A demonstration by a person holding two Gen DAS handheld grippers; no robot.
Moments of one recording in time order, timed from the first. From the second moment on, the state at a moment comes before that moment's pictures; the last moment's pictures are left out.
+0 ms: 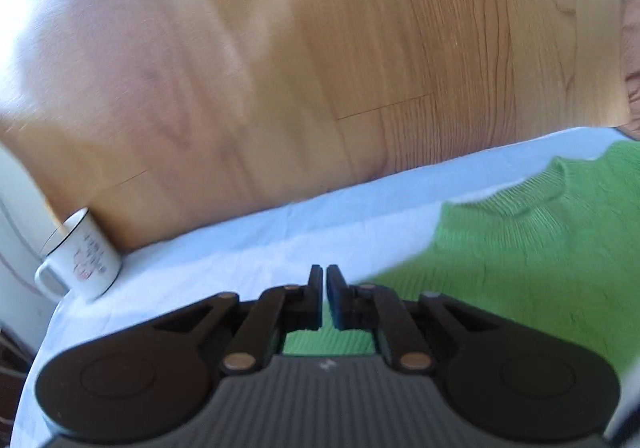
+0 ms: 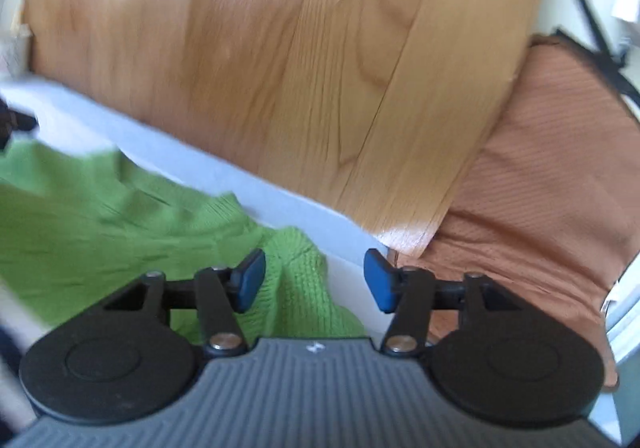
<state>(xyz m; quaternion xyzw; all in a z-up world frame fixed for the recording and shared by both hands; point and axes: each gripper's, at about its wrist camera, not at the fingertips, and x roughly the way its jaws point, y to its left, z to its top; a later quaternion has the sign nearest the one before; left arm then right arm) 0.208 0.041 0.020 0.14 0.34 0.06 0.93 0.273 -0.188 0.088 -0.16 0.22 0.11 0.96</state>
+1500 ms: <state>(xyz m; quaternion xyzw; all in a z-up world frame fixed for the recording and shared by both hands) -0.129 0.095 0.027 -0.11 0.42 -0.12 0.89 -0.064 -0.268 0.062 0.02 0.28 0.11 0.95</state>
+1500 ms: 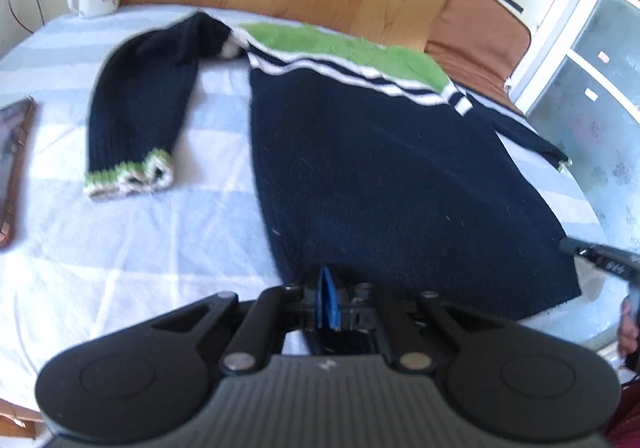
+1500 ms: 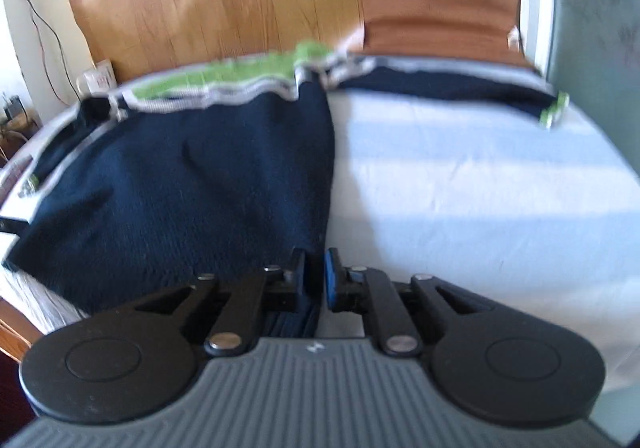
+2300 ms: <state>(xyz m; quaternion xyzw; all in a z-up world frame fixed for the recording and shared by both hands) -0.192 0.249 0.033 -0.22 0.28 -0.01 0.93 0.005 0.118 0.066 -0.28 0.29 0.52 0.75</state>
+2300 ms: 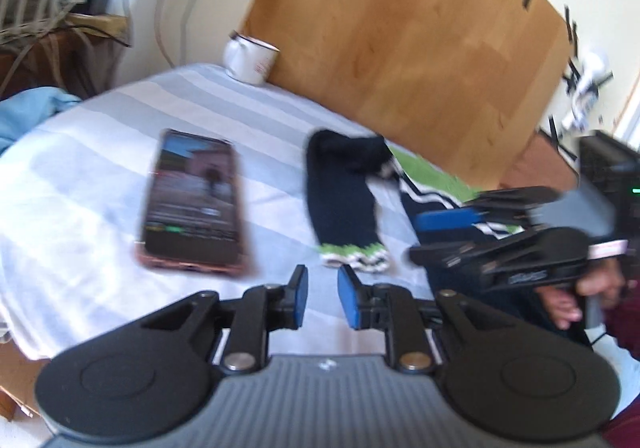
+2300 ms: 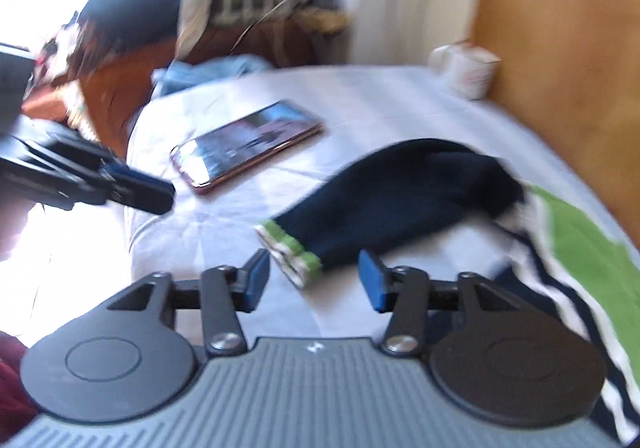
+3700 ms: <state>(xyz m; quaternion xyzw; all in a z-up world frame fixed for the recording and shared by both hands) 0.132 0.215 0.026 -0.31 0.36 -0.06 0.88 0.217 -0.189 0.174 0.20 0.31 0.33 0.87</state>
